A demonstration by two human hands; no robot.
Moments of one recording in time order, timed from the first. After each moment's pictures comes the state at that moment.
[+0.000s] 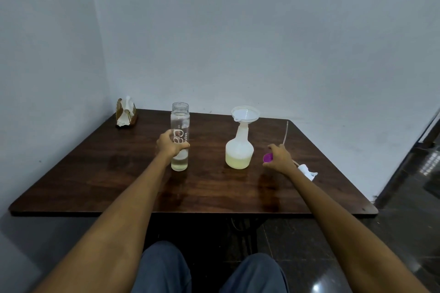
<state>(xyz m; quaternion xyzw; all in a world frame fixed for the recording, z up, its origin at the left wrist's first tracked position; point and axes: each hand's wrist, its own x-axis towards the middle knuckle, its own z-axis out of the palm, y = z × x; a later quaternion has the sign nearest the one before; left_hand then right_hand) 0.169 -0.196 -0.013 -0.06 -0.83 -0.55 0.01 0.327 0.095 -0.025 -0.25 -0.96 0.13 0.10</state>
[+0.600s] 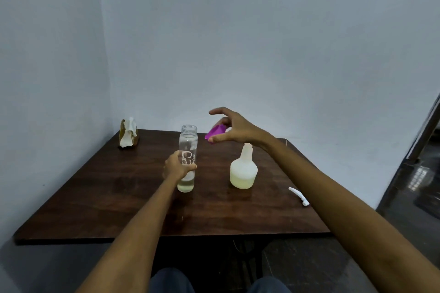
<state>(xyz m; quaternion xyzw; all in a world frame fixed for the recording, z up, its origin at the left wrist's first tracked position) 0.176 -0.205 -0.007 -0.11 -0.84 -0.52 0.00 0.293 -0.061 0.138 0.05 -0.93 0.35 0.13</state>
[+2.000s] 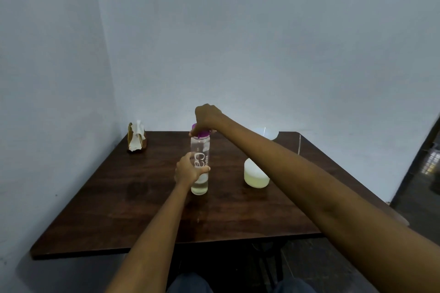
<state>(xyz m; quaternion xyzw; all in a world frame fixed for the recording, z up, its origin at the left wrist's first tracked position) 0.168 -0.210 -0.005 -0.16 -0.85 -0.50 0.01 0.186 -0.135 0.153 -0.08 -0.99 -0.01 0.07</state>
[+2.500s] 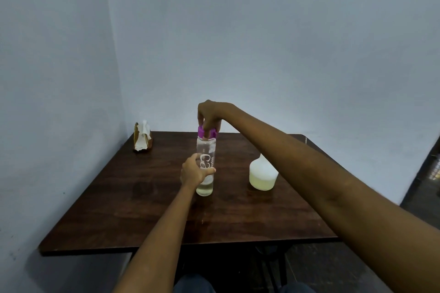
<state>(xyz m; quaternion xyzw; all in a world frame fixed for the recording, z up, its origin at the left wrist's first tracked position) 0.168 -0.211 -0.009 -0.16 -0.84 -0.51 0.00 0.181 -0.134 0.174 -0.03 -1.00 0.01 -0.06</state>
